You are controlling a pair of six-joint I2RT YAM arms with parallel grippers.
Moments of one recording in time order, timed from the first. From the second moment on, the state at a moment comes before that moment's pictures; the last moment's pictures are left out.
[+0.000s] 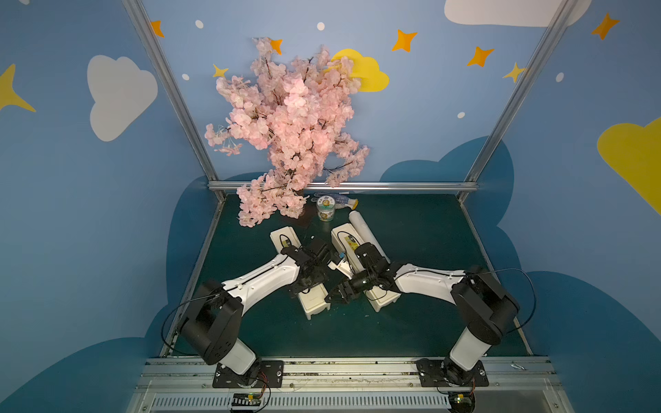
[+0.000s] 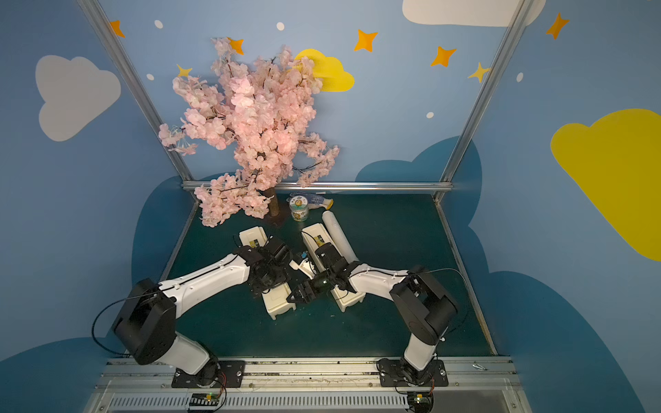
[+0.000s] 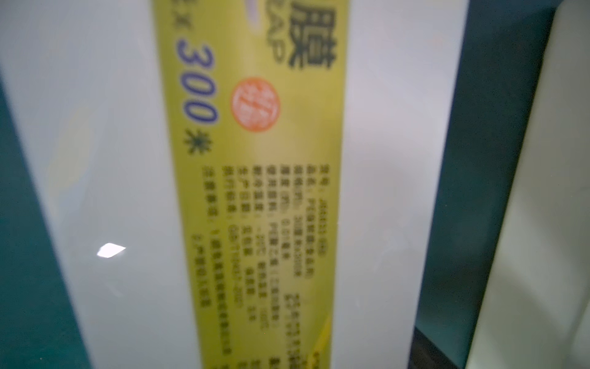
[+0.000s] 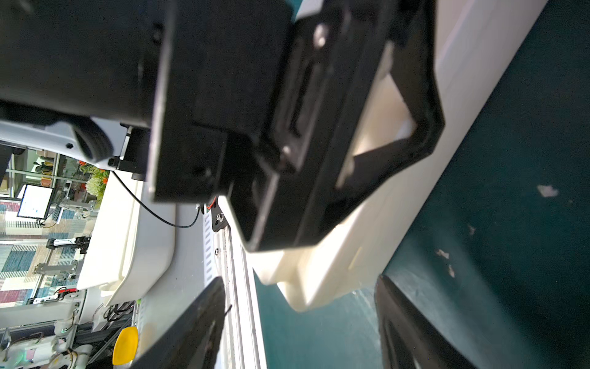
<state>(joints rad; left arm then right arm) -0.63 1.56 1.05 -0.87 -0.12 -1.12 0.83 1.73 0.94 -0.04 -0.83 0.23</state>
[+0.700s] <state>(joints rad) -0.59 1.54 1.02 -0.87 -0.06 -1.04 0.86 1.81 0.99 0.04 -0.78 0.27</state>
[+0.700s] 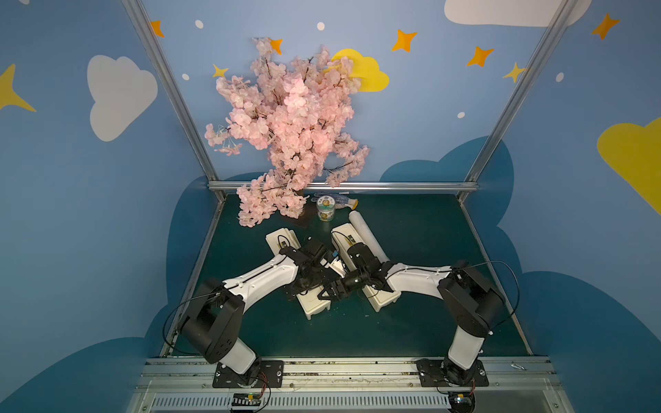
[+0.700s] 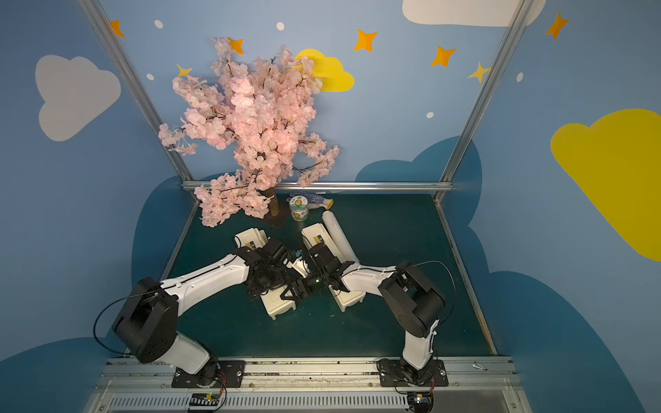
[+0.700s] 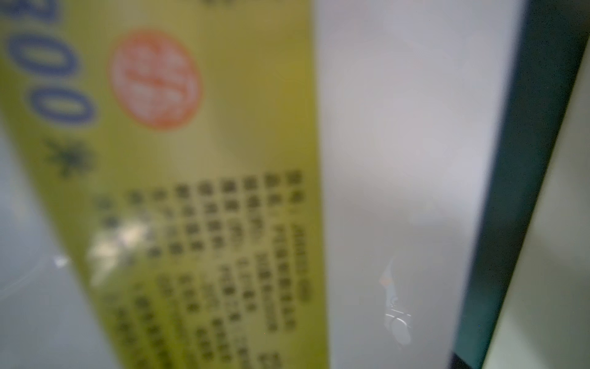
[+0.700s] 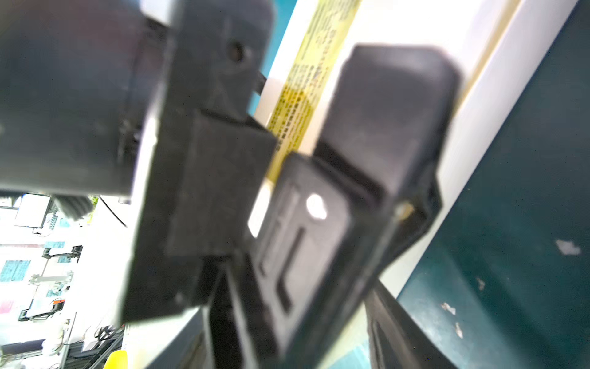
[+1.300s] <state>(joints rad) -0.52 1.57 1.09 -0.89 -0.01 -0.85 0.87 1.82 1.02 0.00 -0.75 0.28</state>
